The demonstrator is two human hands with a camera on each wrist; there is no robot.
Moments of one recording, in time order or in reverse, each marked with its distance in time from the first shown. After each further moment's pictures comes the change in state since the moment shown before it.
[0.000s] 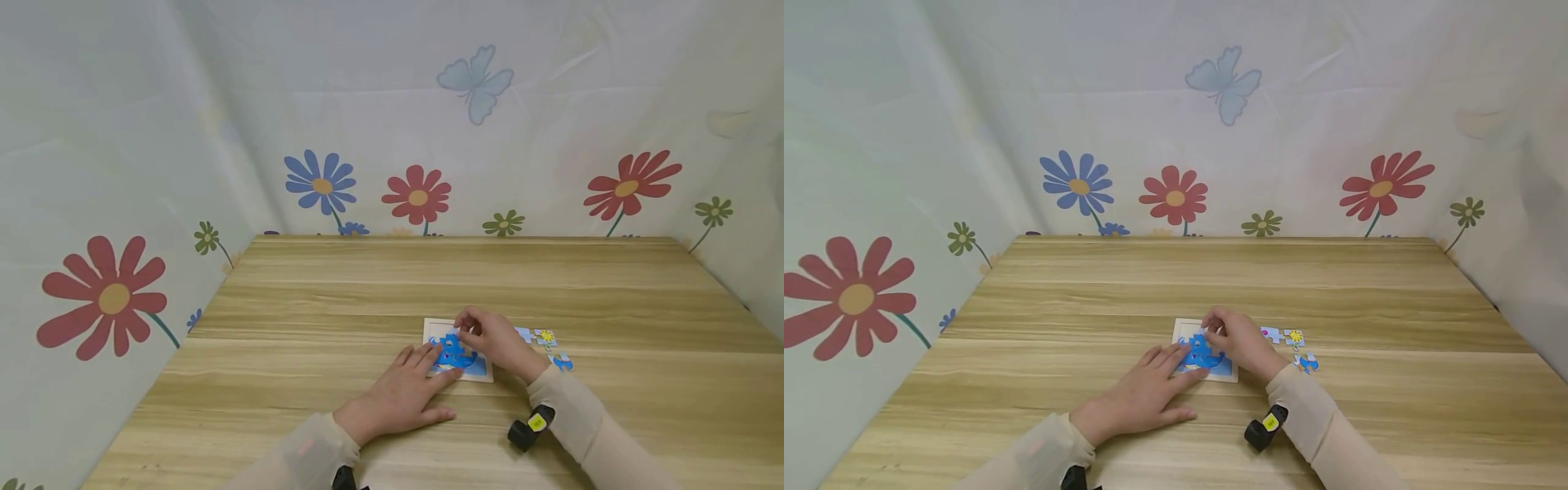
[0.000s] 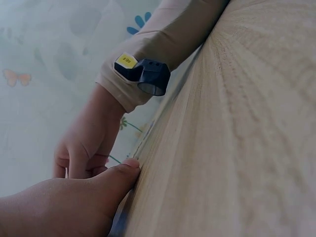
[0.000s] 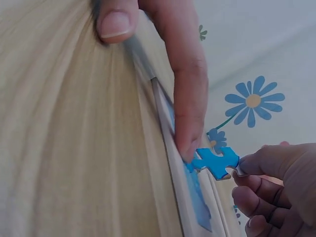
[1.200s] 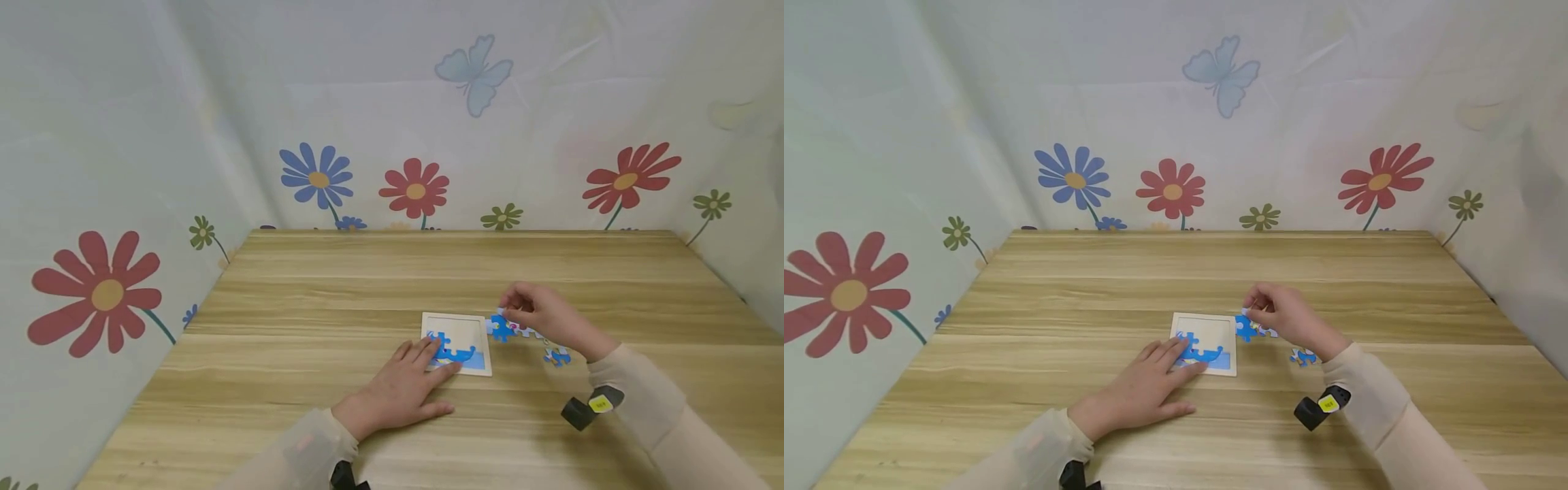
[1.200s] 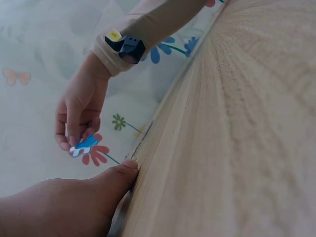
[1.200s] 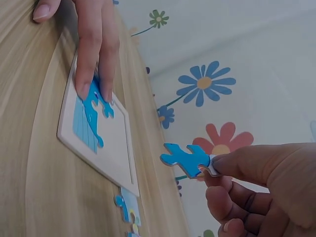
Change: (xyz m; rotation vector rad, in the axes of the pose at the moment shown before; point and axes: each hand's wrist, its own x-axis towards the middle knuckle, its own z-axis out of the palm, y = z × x) left_hand 0.000 0.000 0.001 -0.015 0.015 0.006; right_hand -0.025 0.003 -0.081 0.015 -0.065 0.030
